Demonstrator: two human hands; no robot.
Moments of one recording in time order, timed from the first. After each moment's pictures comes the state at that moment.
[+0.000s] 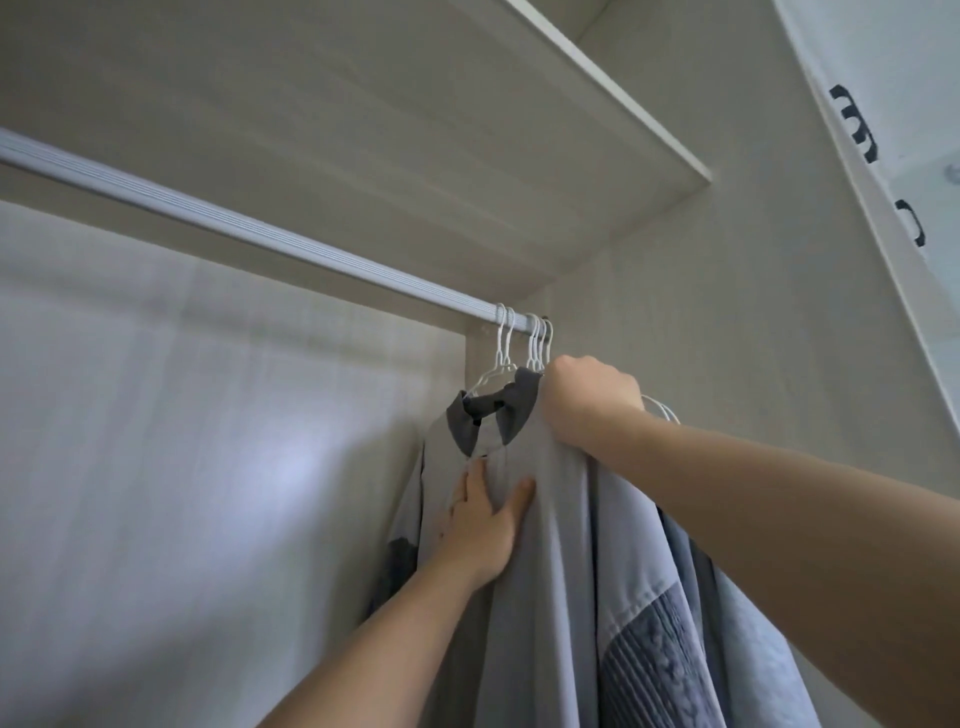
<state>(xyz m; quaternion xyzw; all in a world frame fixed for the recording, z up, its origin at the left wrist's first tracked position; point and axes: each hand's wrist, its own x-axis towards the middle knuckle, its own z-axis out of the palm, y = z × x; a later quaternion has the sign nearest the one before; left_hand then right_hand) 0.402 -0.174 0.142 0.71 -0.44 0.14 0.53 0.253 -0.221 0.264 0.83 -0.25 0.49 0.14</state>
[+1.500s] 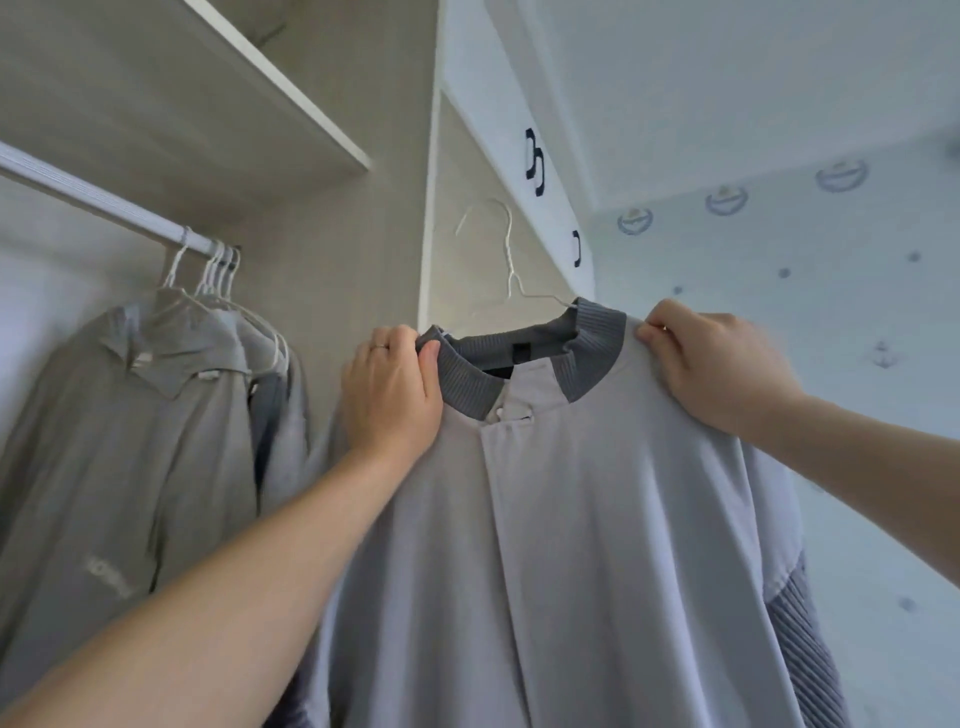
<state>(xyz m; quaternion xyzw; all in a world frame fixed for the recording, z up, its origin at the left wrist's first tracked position) 0.043 -0.264 0.158 0.52 -0.45 0.49 0.53 -0.253 -0.334 0.189 0.71 -0.26 0.55 0.36</state>
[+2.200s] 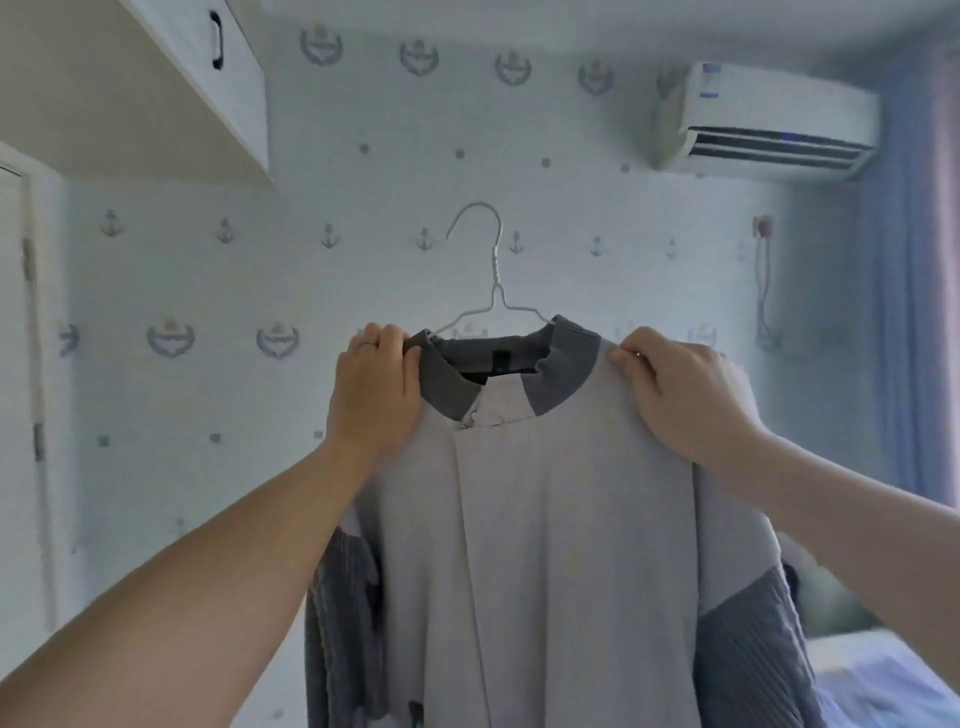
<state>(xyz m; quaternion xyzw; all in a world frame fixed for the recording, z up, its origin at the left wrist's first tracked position) -0.335 -0.493 0.007 0.36 -0.70 0.24 0.57 -0.620 -0.354 0.015 0.62 -0.55 0.43 0.36</state>
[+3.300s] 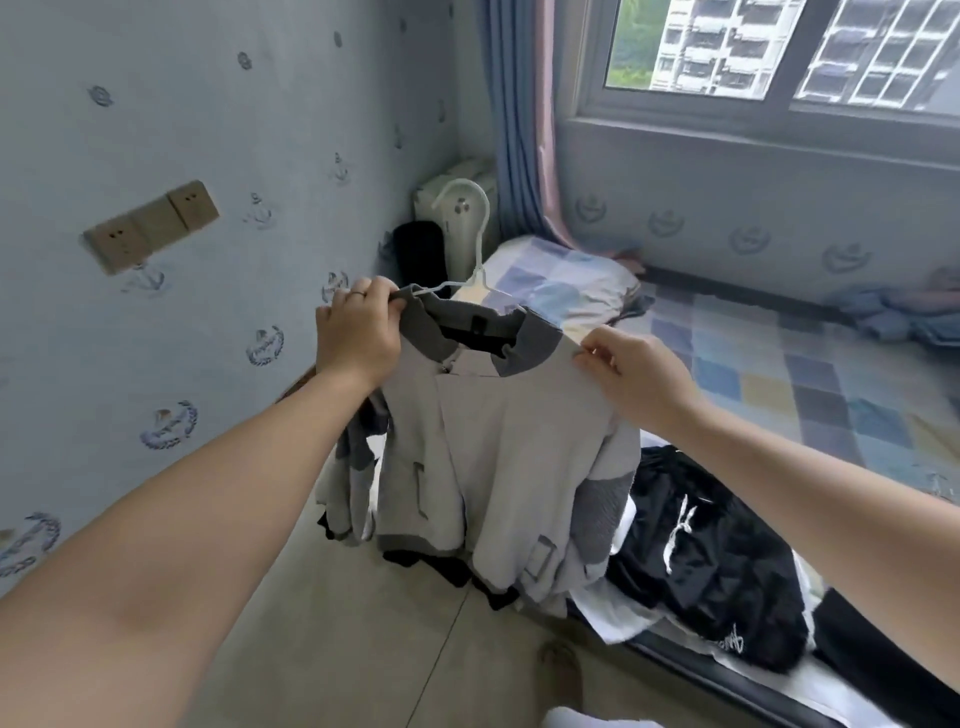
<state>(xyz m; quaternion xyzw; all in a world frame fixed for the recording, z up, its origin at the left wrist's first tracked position) -0.796 -0.784 -0.332 0.16 -0.94 -0.11 0.28 -0.871 -0.470 -0.329 0.30 -0.91 0.29 0.07</state>
